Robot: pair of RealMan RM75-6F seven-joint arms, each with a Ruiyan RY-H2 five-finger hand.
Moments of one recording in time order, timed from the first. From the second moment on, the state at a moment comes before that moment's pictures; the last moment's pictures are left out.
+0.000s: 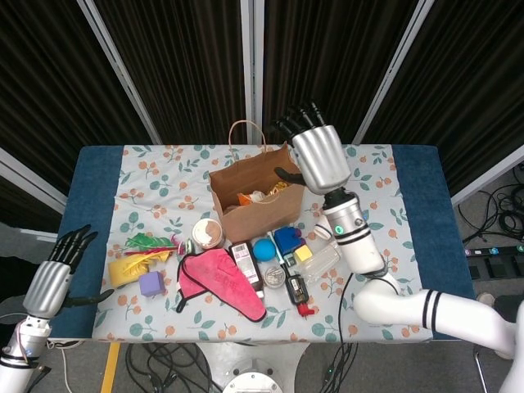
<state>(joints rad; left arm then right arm) -0.16 -1.26 0.01 -1.42 1.65 1.54 -0.33 0.96 -1.37 0.51 -1.69 -1.06 1.19 -0.43</state>
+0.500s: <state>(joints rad) -0.16 -1.29 0.02 -1.42 1.67 1.55 -0.31 0.71 -1.14 0.06 -1.70 -1.38 1.00 -0.33</state>
